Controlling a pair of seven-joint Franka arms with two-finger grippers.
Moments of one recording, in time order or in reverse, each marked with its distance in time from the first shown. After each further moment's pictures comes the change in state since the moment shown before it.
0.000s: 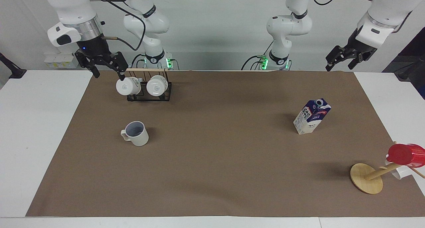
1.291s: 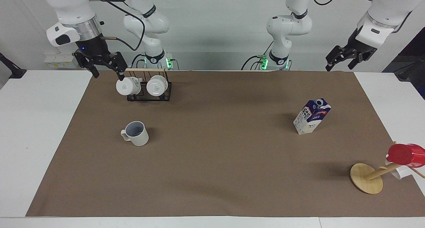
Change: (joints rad) left arm 0.000 0.000 0.000 0.000 0.000 0.000 0.000; right arm -0.002 0.000 -0.003 0.000 0.000 0.005 0.000
